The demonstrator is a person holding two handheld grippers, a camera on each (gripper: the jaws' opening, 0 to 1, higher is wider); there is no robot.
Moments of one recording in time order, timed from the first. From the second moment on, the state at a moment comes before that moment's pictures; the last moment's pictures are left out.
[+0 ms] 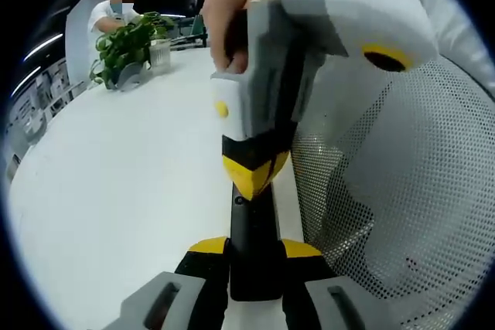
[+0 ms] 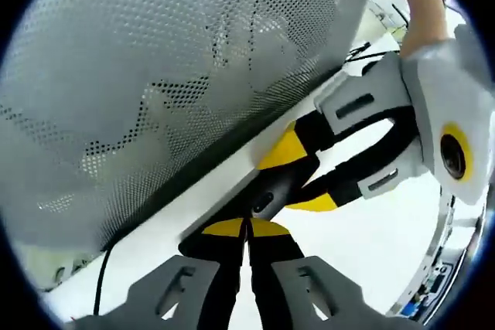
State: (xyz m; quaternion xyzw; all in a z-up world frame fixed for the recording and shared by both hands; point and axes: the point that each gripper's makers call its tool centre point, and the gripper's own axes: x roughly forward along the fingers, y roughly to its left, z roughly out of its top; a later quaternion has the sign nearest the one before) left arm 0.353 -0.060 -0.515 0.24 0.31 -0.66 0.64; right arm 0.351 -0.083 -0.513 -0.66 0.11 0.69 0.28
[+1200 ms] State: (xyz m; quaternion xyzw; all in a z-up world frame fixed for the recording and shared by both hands) left arm 0.356 -0.059 -0.517 0.21 0.31 -0.66 0.65; right arm 0.369 -0.079 -0.513 -0.40 0.40 0.64 0.52
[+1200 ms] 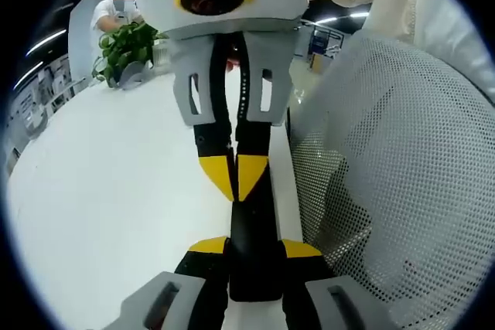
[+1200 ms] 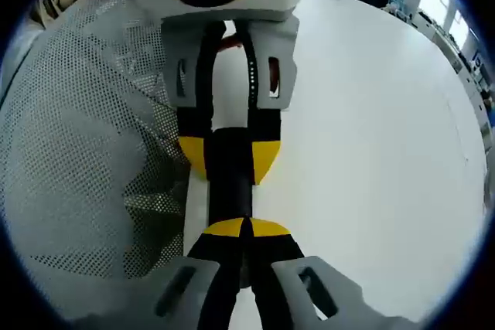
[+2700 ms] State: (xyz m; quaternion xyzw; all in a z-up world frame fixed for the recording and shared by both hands) left arm 0.353 -0.060 -0.514 0.20 0.31 -0.66 0.65; right arm 0.359 -0.075 -0.508 -0.38 0.35 0.63 0.58
